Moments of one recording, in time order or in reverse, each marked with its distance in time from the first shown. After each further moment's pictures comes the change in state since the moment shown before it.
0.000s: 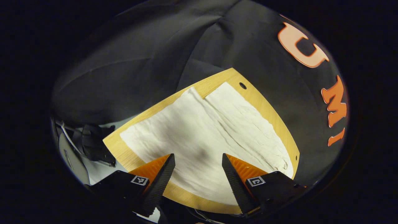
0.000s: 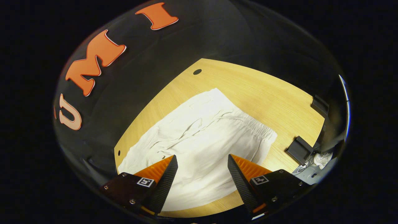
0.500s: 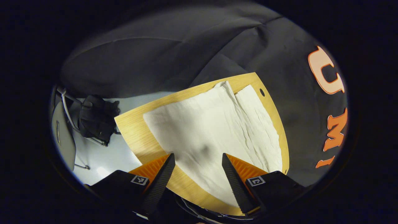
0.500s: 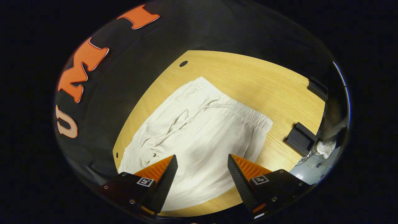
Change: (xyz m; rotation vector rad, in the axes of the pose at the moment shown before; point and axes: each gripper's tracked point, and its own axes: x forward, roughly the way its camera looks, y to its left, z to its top) left arm 0.004 0.065 0.001 -0.209 0.024 0.014; right arm 0.015 -0.030 -0.012 0.101 0.061 -0.031
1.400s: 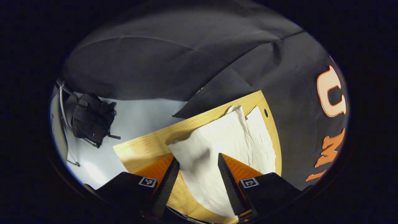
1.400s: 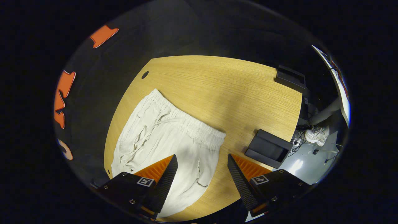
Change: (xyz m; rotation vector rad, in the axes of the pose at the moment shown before) left arm 0.028 0.014 0.055 -0.077 -0.088 -0.049; right arm 0.024 -0.094 0.032 0.163 -0.007 -0.150
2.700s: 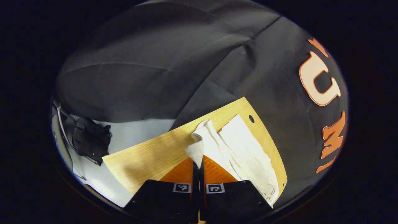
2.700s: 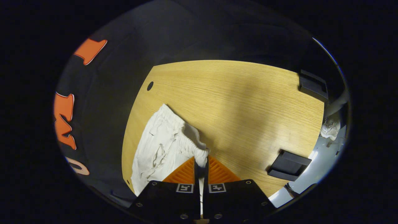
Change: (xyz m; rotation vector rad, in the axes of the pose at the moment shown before) left arm -0.022 -0.085 0.032 0.142 -0.160 -0.038; right arm 0.002 0.052 0.051 0.091 0.042 0.151
